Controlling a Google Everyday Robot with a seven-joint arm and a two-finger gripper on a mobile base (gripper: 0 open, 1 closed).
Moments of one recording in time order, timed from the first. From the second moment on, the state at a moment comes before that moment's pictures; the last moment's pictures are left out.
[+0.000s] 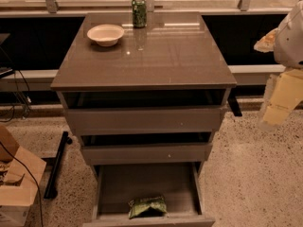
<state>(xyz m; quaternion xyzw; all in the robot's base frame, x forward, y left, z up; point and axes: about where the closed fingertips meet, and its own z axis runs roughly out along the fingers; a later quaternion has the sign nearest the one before) 0.438 -0.216 0.977 -0.60 0.78 -0.04 0.16</state>
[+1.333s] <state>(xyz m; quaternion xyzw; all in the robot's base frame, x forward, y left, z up) 0.448 -0.144 0.889 -0.57 0.77 0.10 0.27</state>
